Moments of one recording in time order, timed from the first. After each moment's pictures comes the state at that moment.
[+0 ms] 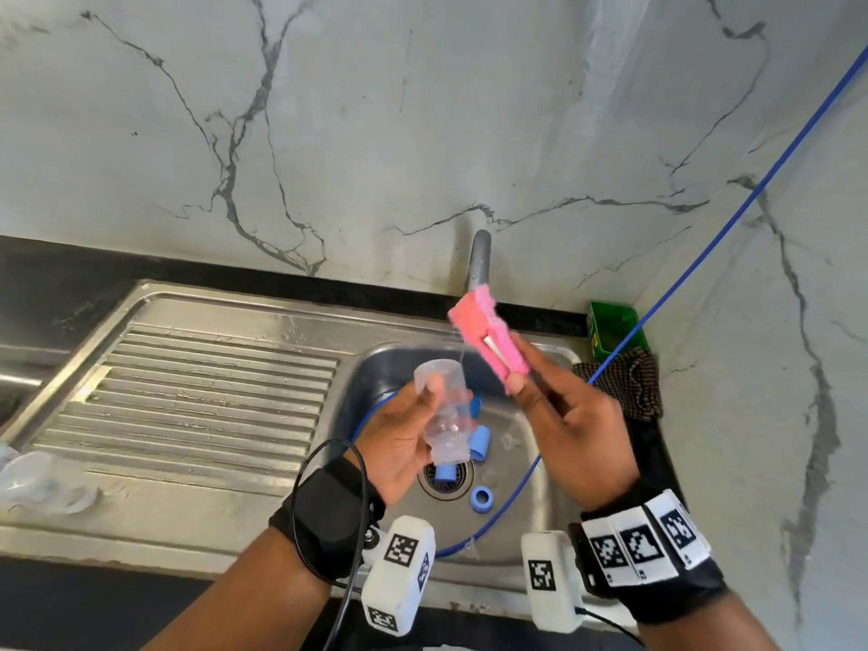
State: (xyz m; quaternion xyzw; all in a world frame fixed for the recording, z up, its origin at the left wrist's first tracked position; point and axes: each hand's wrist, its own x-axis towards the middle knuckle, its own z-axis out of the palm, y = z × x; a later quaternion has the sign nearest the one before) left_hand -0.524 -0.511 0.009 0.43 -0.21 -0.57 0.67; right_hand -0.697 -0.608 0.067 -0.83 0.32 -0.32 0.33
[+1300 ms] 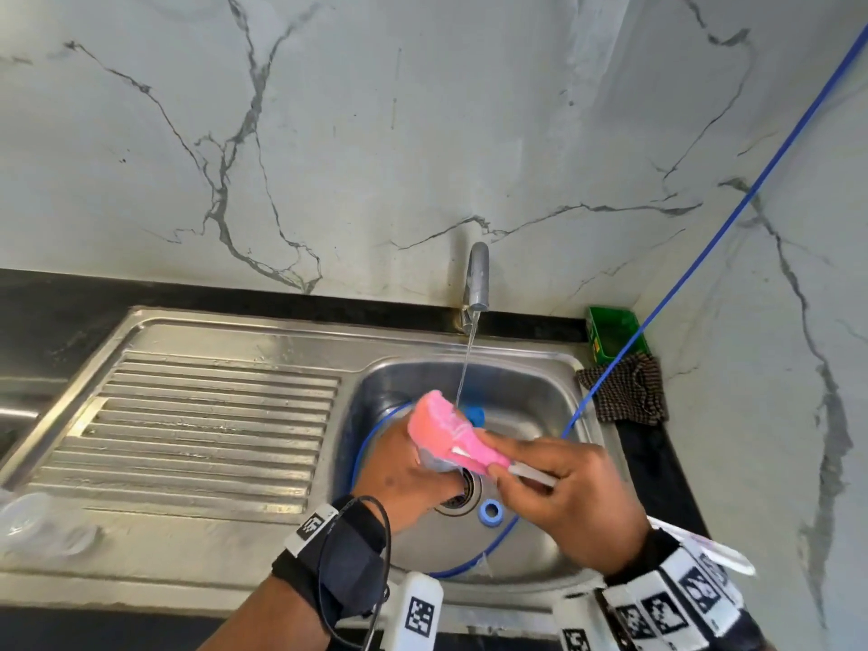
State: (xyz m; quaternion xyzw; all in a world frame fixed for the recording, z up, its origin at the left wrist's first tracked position) left_hand -0.520 -0.497 0.003 0.62 -0.42 -0.39 0.53; right_hand -0.708 -0.588 0.039 -0.88 0.26 -0.26 0.31
